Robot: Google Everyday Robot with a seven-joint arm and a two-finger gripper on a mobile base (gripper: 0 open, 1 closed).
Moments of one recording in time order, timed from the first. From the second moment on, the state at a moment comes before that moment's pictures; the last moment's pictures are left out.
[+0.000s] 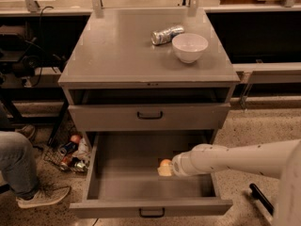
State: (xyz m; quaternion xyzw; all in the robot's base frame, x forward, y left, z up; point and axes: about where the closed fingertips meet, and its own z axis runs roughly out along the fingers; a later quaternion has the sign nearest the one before) arm 0.534 -0.080 0.462 -0.18 0.94 0.20 0.21
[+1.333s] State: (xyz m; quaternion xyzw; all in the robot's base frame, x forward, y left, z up) arm 0.560 -0.024 0.387 -0.20 0.95 0.19 0.15
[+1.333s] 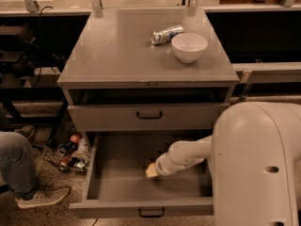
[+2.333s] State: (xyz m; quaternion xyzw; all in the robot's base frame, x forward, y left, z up) arm 0.562 -0.018 0.378 -0.20 0.95 0.20 0.14
